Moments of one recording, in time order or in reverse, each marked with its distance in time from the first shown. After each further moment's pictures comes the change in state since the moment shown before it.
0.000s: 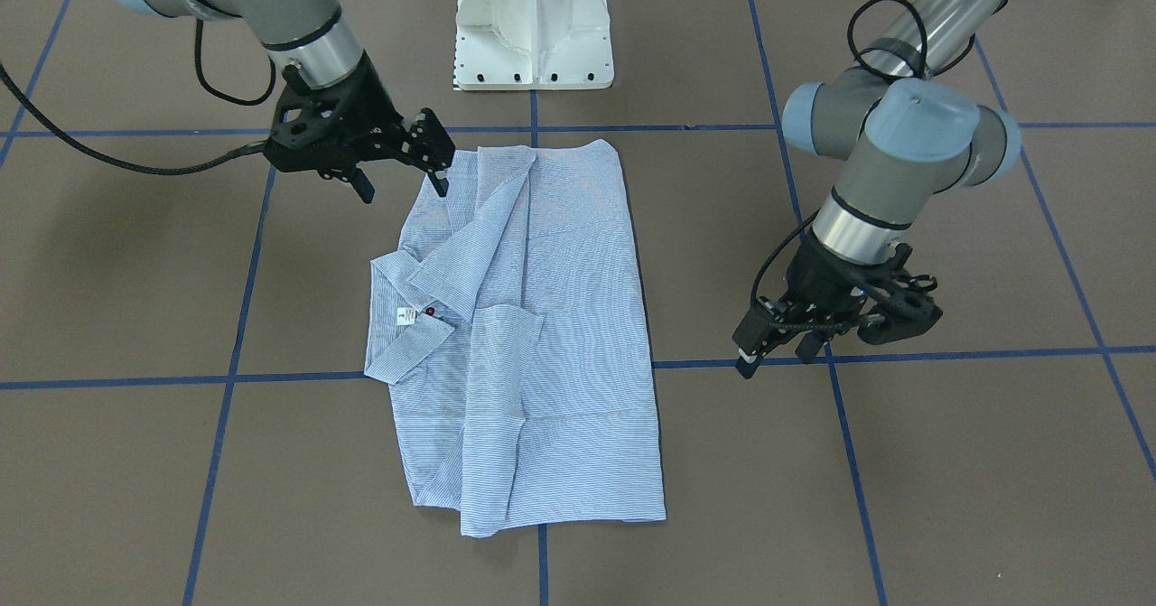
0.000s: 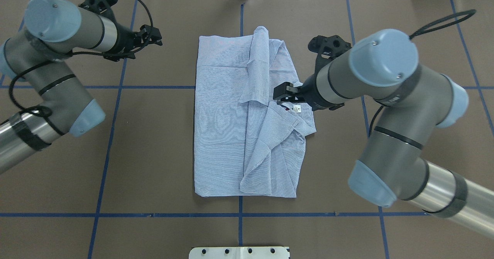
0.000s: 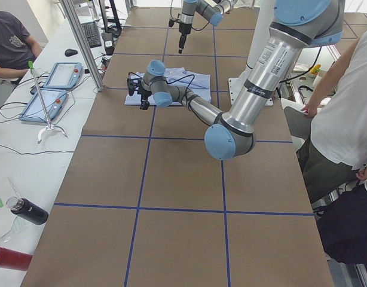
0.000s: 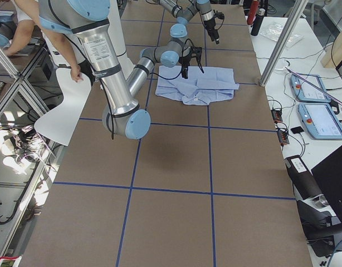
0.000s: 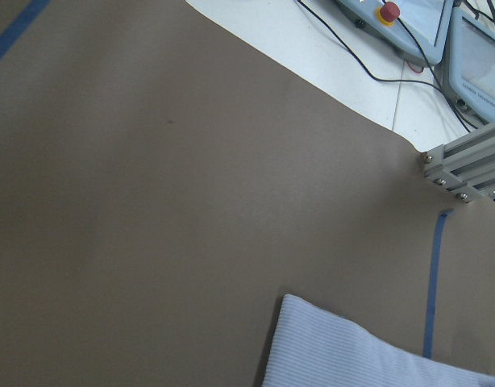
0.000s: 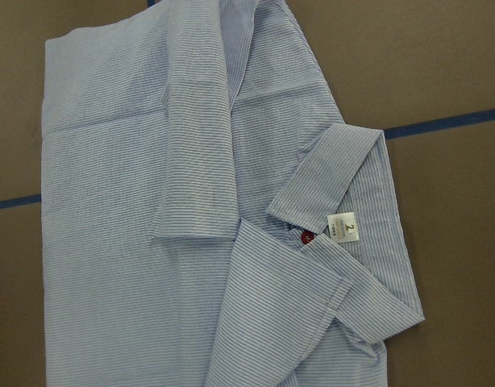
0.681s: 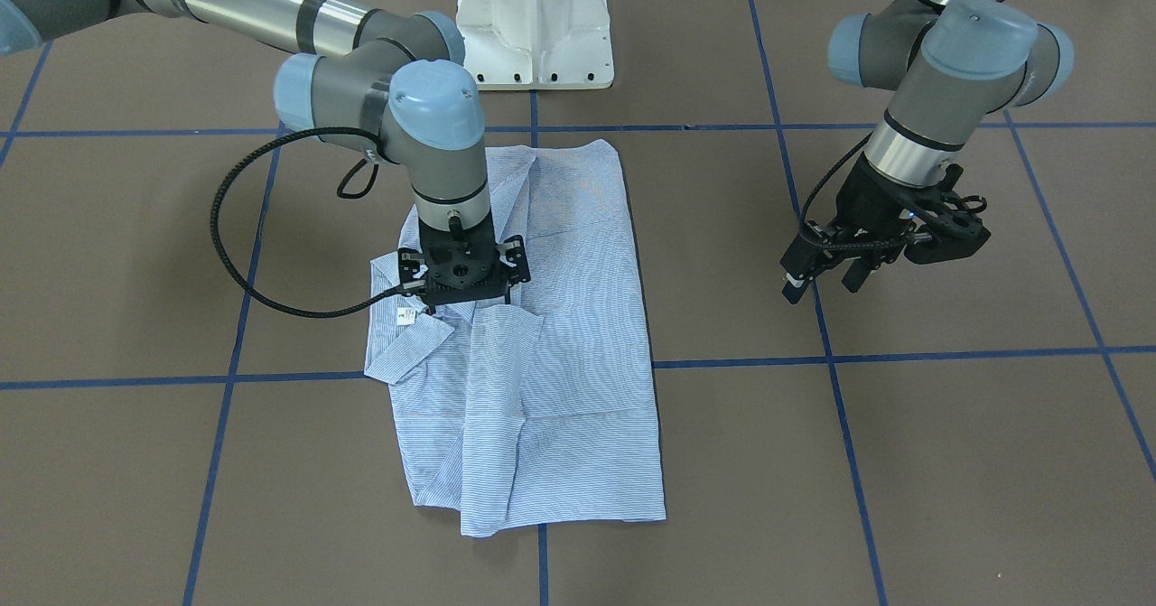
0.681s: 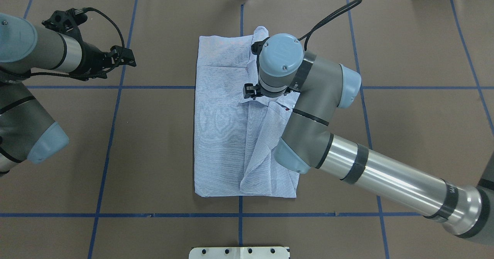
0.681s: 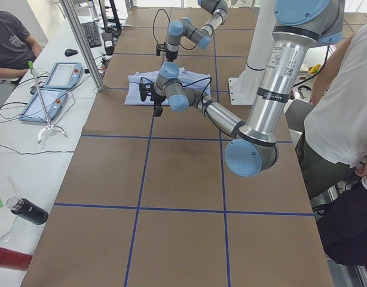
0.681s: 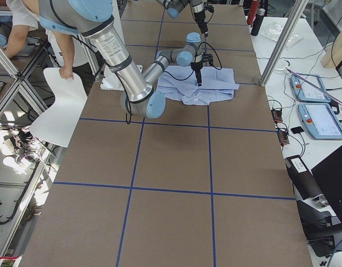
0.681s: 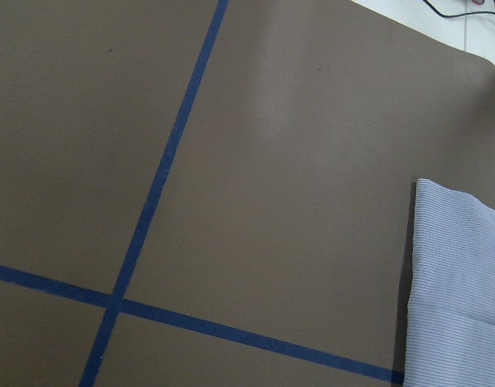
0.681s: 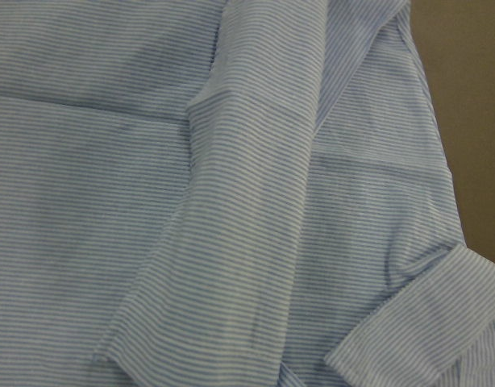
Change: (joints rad) left arm 0.005 0.148 -0.171 0.072 -0.026 0.042; right arm -0.043 0.303 -0.504 -0.008 -0.118 -0.264
